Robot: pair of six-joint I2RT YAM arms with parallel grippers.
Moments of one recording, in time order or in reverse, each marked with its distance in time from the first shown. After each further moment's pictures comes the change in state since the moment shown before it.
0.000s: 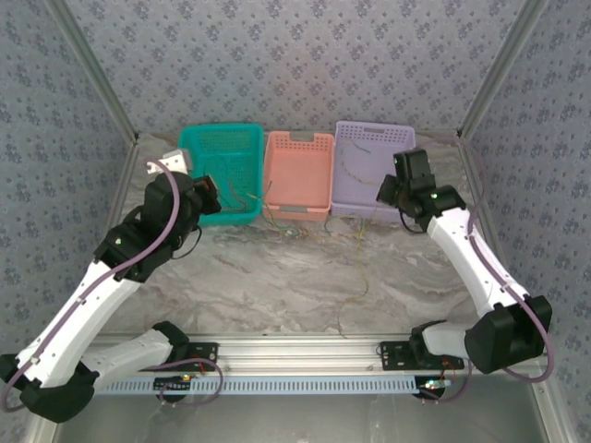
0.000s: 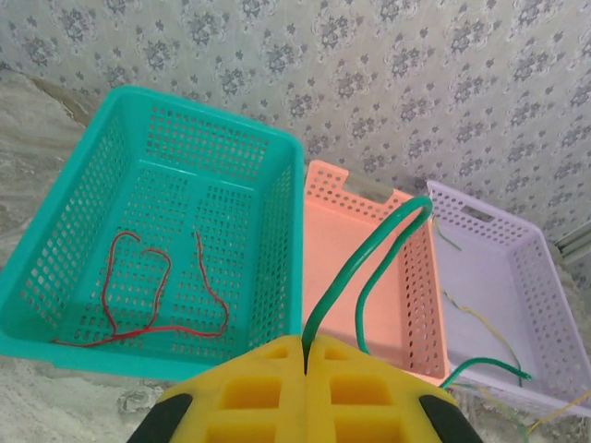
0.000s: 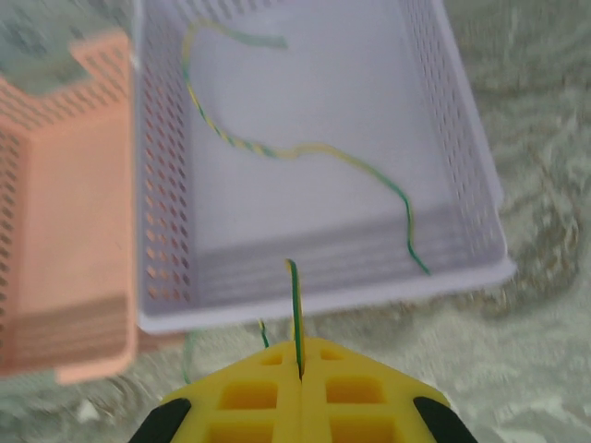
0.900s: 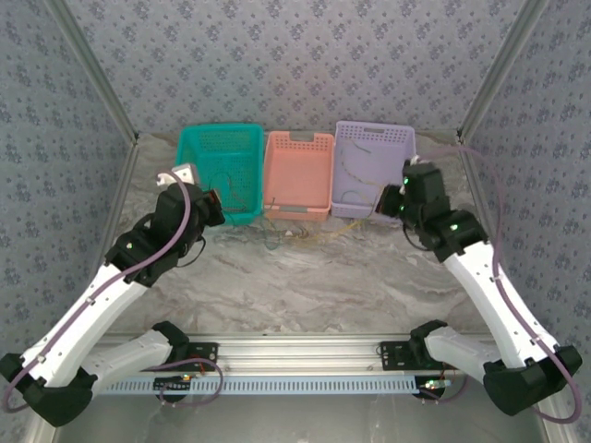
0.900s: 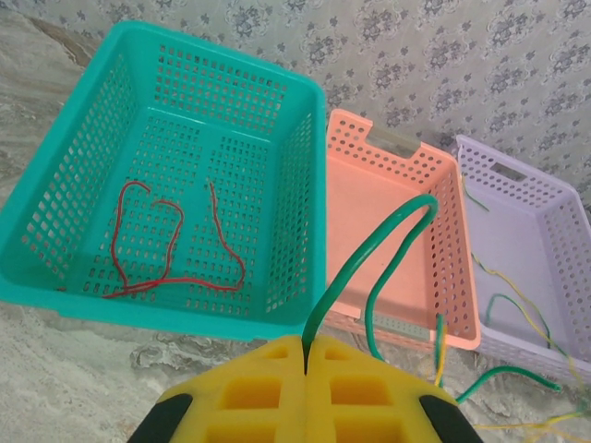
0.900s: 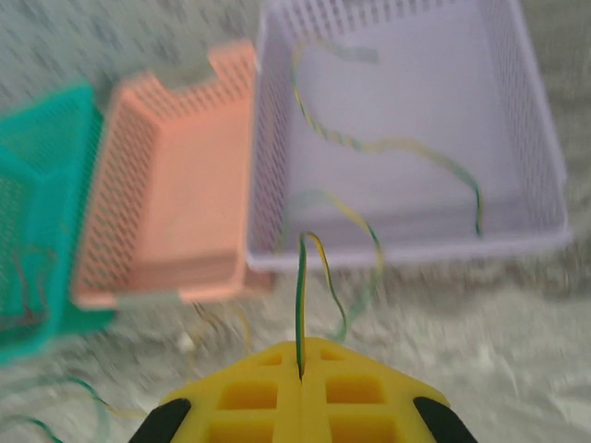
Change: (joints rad) left arm 0.000 -0.035 -0.129 0.007 0.026 -0.035; right arm 0.131 -0.251 -0.147 -0.031 -0.043 0.051
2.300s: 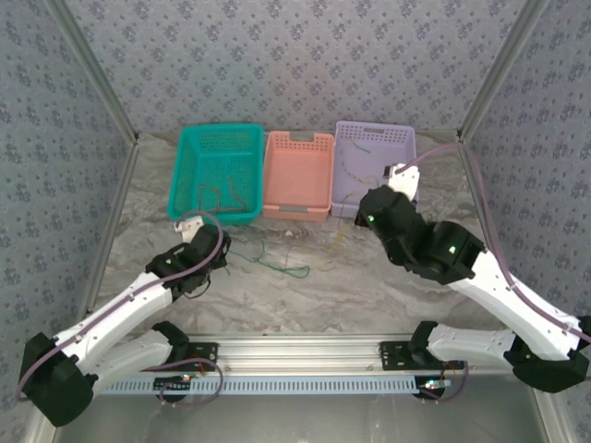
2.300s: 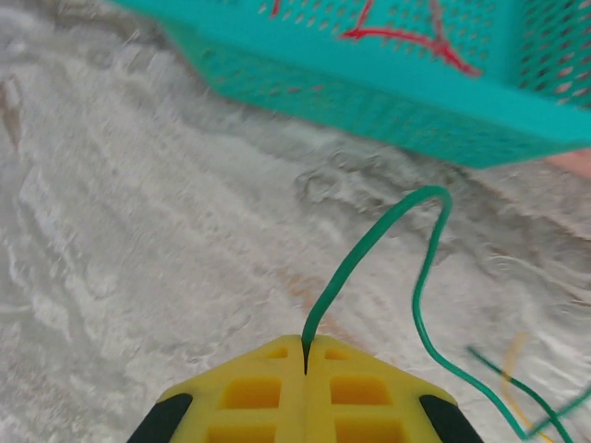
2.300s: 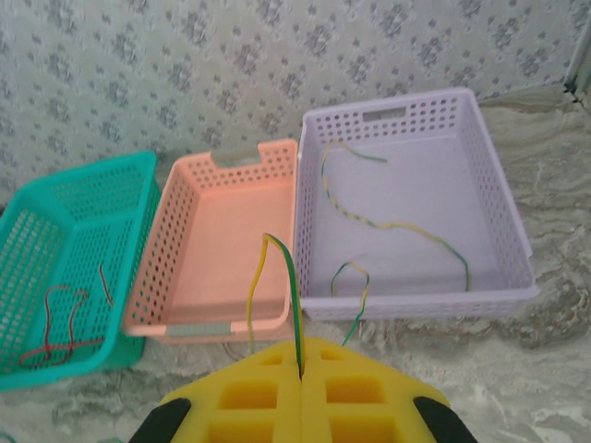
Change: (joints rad) left arm 0.010 0.004 -0.487 0.018 -0.092 -0.165; right arm 0.517 0.022 0.283 -0.183 0.612 0.146
